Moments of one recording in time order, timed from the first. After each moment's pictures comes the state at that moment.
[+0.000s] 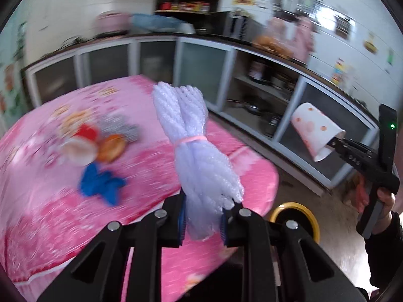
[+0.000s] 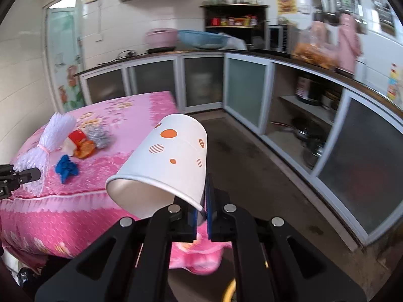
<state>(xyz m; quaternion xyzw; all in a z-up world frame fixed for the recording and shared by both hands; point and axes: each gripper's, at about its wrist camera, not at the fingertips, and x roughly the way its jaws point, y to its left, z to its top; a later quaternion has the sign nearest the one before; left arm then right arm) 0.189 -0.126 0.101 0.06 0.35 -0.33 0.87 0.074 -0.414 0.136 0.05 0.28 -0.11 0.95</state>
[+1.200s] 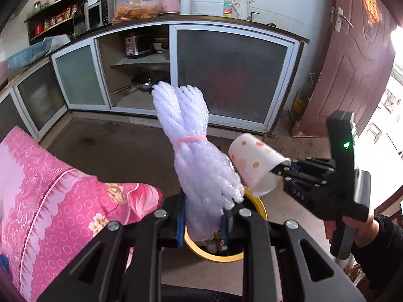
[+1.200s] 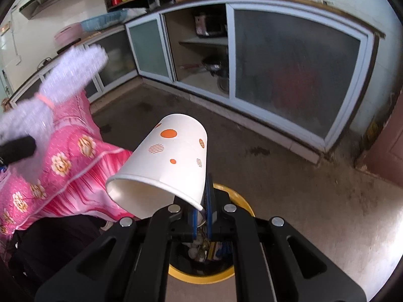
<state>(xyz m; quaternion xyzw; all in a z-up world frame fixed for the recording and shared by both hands) 0.057 -0.404 0.041 0.22 0.33 -0.53 0.74 -0.091 -0.561 0.005 0.19 0.36 -0.28 0.87</state>
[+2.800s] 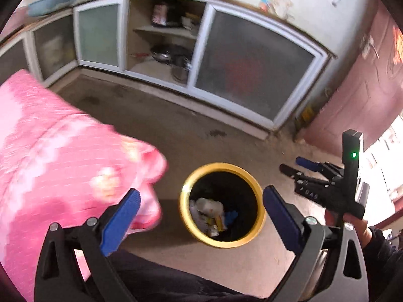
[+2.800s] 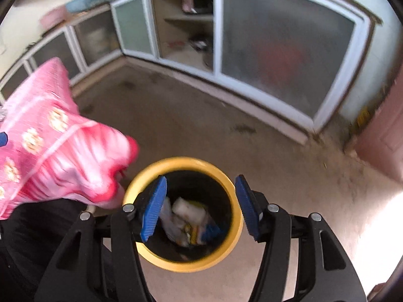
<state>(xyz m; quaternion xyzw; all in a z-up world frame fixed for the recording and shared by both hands) 0.114 -0.347 0.015 0.14 0.42 -0.48 0.75 -0.080 -0.559 -0.010 0.16 0.40 -0.29 0.85</state>
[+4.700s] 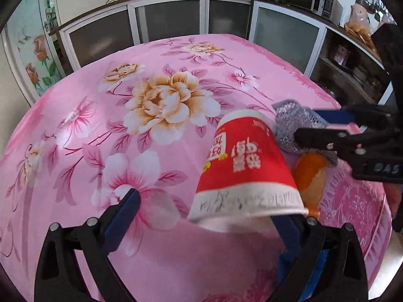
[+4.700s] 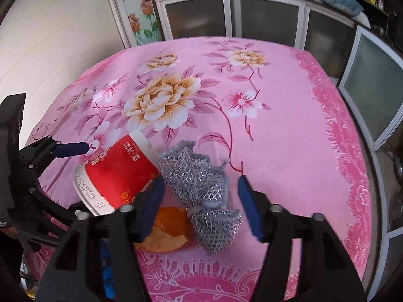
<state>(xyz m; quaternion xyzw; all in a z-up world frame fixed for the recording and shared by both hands) 0.458 -0.002 0.012 0.08 0.45 -0.17 0.87 0.455 -0.178 0.062 -0.01 0.47 0.17 0.87</state>
